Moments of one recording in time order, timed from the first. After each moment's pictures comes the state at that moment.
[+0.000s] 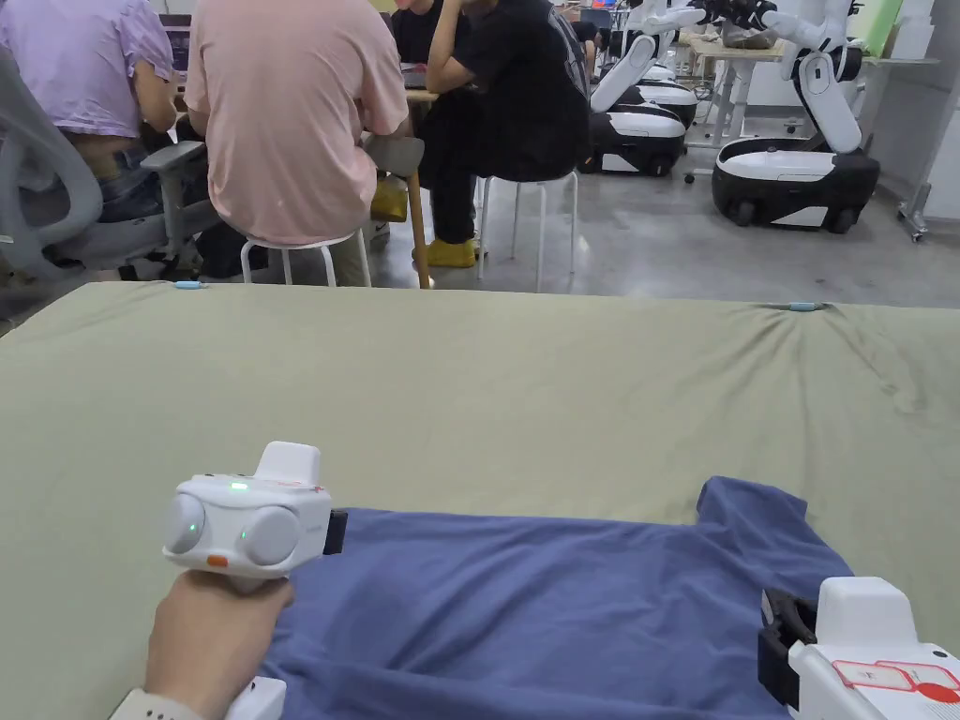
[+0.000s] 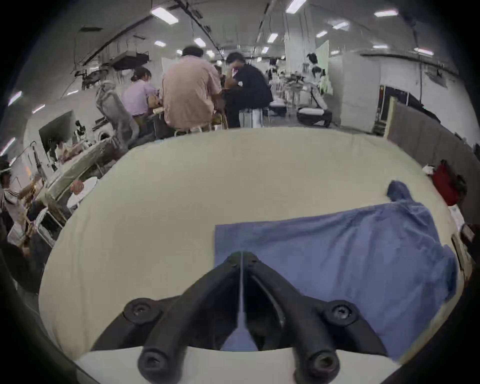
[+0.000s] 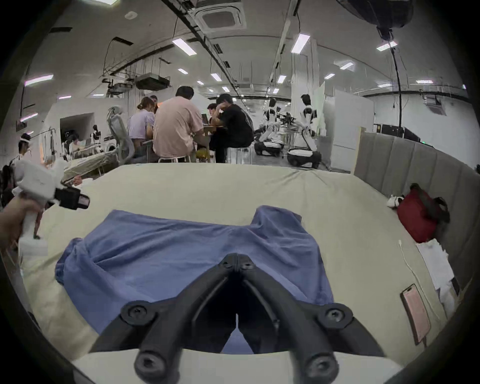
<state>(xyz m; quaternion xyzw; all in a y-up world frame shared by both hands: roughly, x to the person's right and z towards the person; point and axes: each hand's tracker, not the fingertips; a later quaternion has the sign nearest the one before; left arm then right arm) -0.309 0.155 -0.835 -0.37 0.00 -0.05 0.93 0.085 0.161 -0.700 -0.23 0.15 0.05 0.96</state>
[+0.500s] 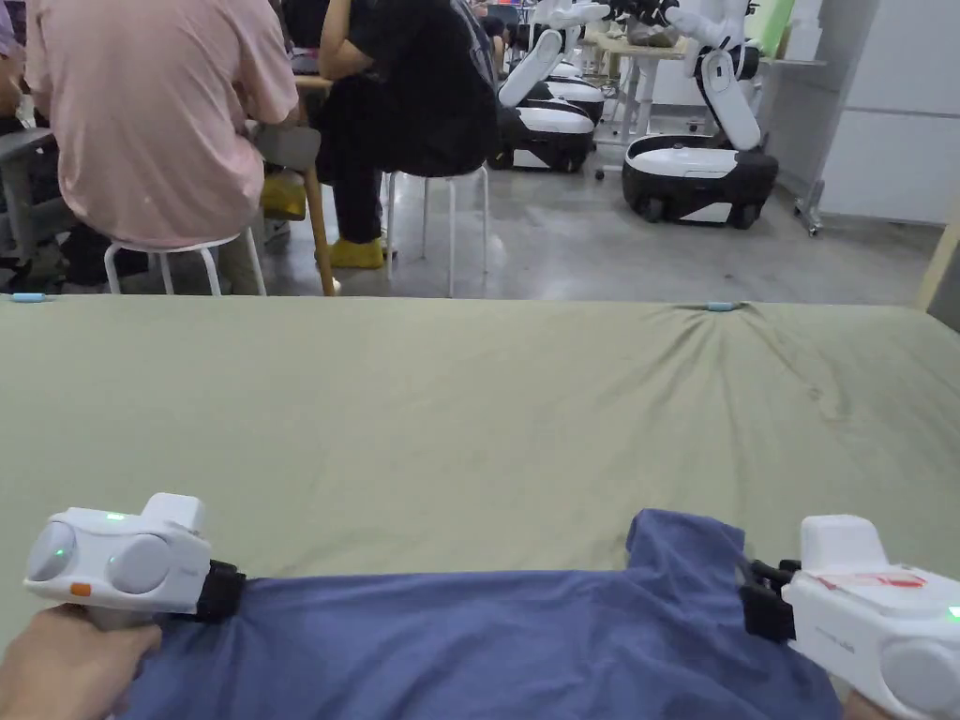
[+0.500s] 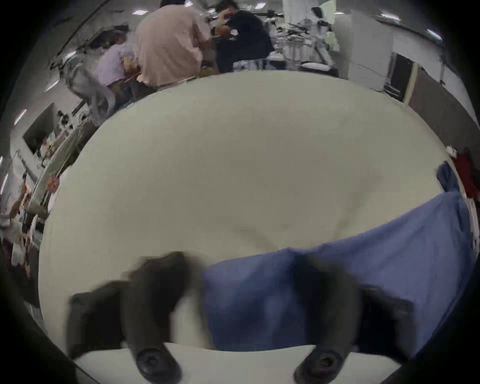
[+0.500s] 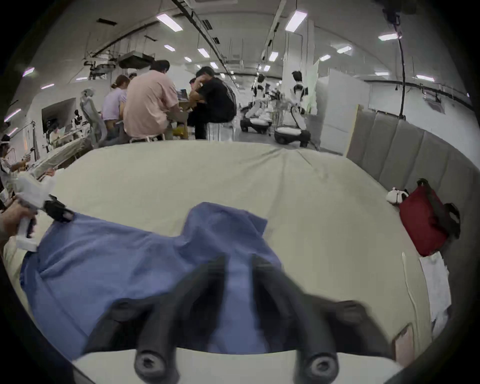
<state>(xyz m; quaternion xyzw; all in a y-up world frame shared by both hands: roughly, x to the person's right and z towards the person) -0.303 0.104 -0.924 -0.44 -0.03 -0.09 0.89 0.187 0.132 -0.855 -0.33 0.11 0.07 0.93</state>
